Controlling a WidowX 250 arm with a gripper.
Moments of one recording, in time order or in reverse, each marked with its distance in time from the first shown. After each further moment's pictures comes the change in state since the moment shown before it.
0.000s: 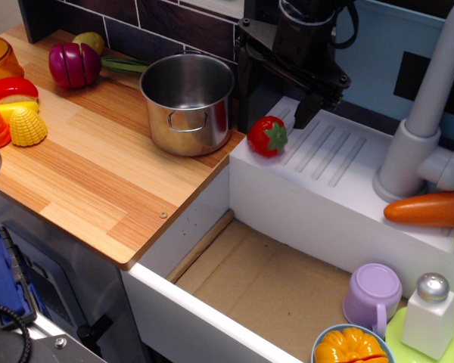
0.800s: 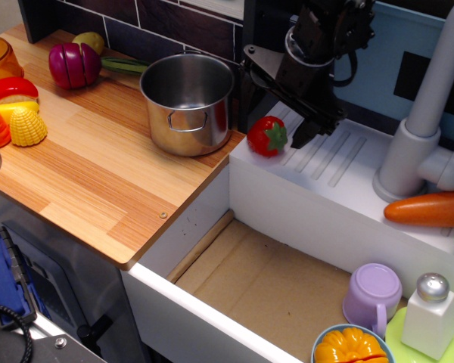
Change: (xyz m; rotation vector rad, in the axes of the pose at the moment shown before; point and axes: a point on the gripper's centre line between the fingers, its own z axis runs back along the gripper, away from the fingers) arm 0.003 -0.006 -0.030 0.079 -0.057 -0.015
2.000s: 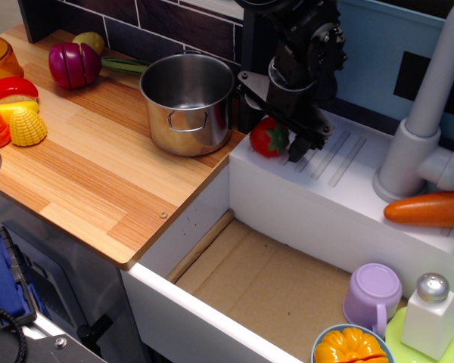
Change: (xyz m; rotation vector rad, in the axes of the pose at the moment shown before) arm 0.006 0.000 -0.039 -0.086 -0.067 -0.007
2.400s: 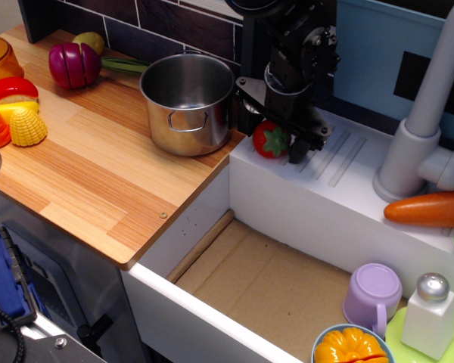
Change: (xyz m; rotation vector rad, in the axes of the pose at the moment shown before) arm -0.001 -0.002 -0.008 -0.025 -0.004 0.029
